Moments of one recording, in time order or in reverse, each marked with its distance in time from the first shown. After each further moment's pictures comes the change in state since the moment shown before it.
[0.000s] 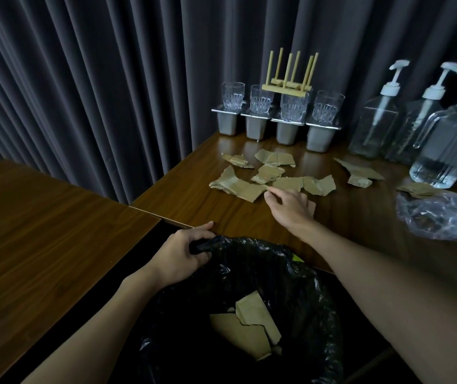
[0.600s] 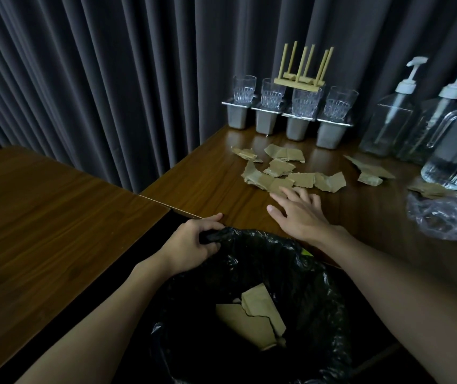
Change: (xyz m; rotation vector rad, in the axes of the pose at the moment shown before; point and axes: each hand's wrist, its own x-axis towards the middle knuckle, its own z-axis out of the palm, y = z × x) left_hand -0.002 0.005 0.001 0.008 0.011 0.004; right_hand -0.013 0.018 0.004 -0.403 -0.038 -0.346
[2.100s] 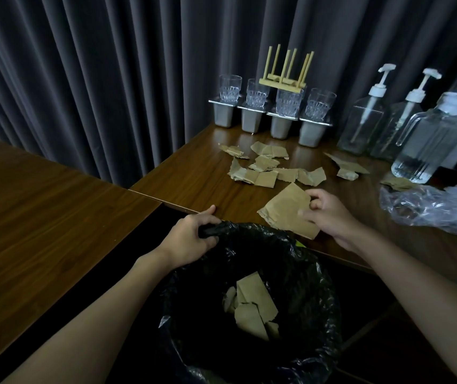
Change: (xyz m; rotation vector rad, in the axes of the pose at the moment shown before) left_hand 0.000 -0.002 0.011 0.042 0.020 0.031; right_hand -0.074 0.020 -0.060 0.903 -0.026 0.434
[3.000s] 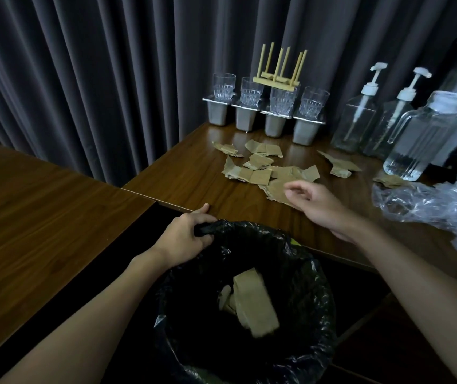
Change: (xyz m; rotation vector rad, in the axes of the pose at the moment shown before) left_hand 0.001 0.002 0.003 0.003 0.002 0.010; right_hand -0.016 -0.024 -0.003 -0.089 -0.120 -0.222
